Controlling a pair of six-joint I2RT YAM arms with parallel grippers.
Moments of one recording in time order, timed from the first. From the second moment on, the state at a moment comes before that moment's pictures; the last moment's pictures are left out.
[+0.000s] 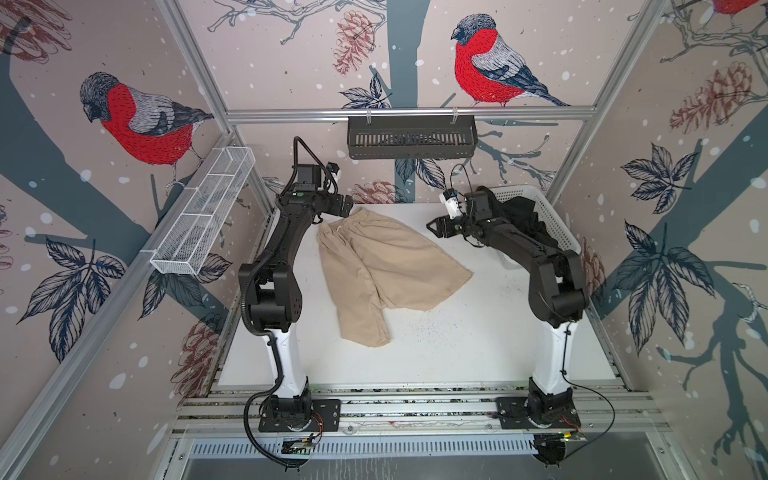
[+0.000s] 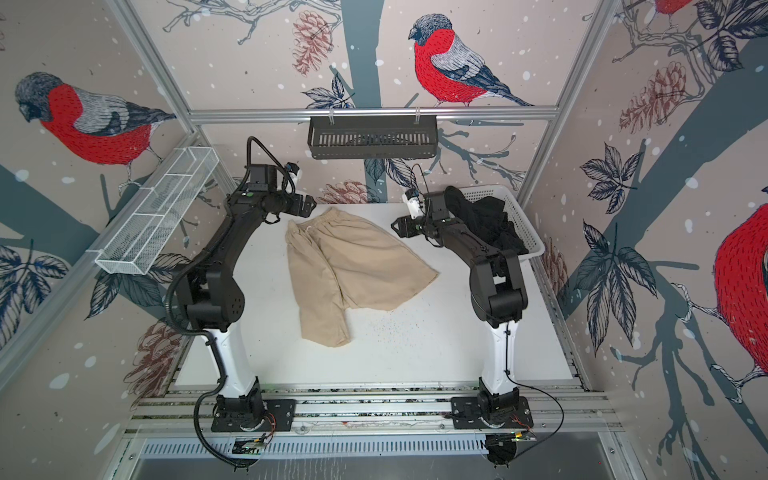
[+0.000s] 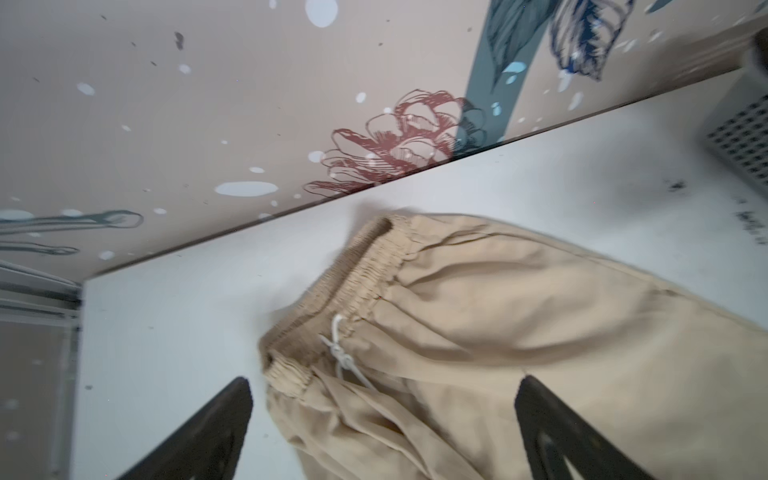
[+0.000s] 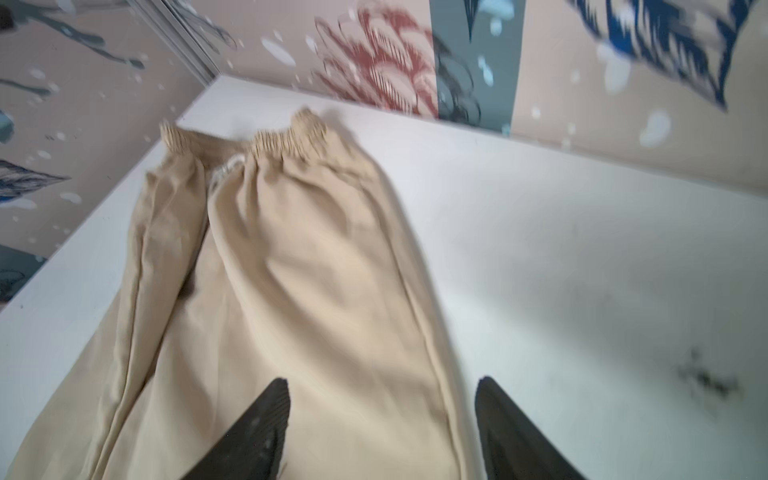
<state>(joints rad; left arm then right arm) -0.07 1.95 1.84 -0.62 0.28 0.14 0.33 1.98 1.50 -0.20 -0.43 0.03</state>
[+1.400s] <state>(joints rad) -0.53 1.57 0.87 -0.48 0.00 -0.44 0.65 1.74 0.98 -0.22 -0.14 0.10</state>
